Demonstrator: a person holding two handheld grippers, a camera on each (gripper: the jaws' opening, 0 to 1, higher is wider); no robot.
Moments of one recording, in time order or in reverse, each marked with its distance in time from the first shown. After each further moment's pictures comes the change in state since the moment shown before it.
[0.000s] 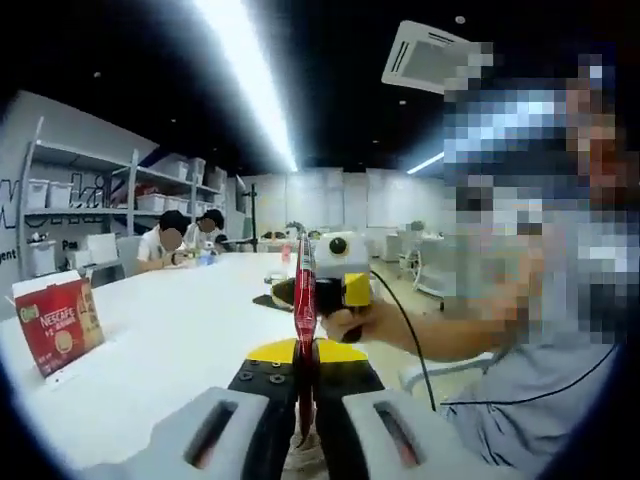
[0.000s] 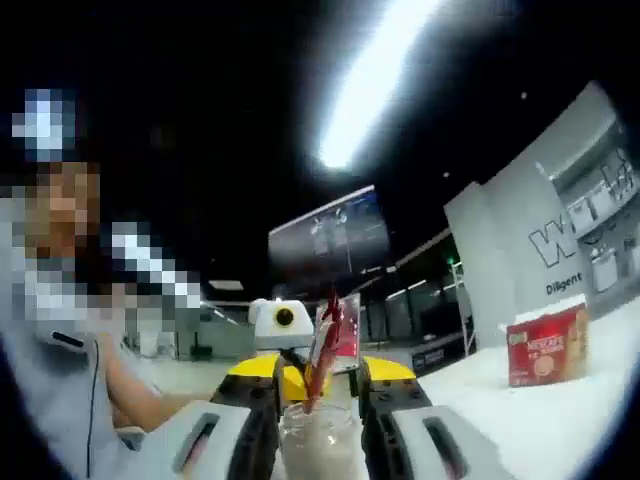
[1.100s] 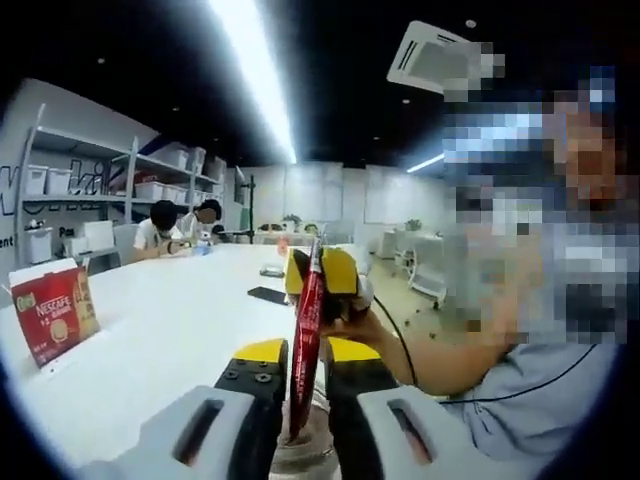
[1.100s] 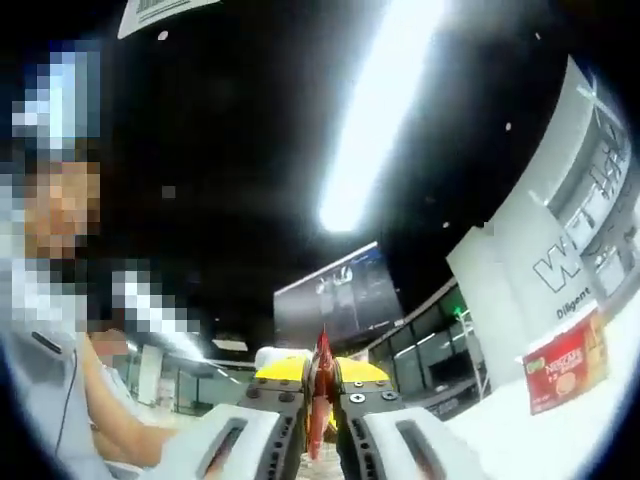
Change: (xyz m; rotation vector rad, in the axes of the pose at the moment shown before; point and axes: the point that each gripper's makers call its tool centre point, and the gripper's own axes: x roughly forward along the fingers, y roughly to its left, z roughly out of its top) left arm 0.000 -0.001 -0.001 -0.035 0.040 -0.024; right arm 0.015 0.017 0.023 -0.011 -0.242 0.013
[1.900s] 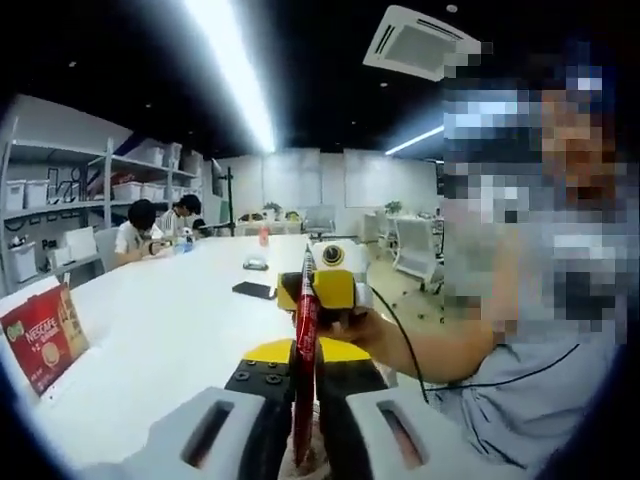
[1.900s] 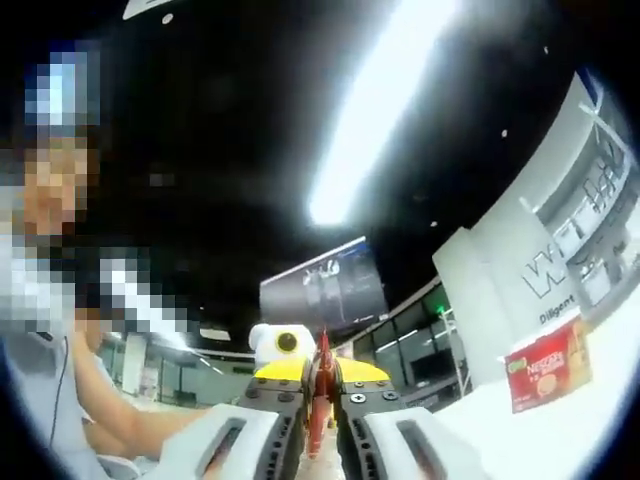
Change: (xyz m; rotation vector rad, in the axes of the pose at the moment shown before) left arm 0.019 -0.010 0.006 0.068 0.069 -0.079; right arm -0.013 -0.004 0.001 -0.035 0.032 -0.067
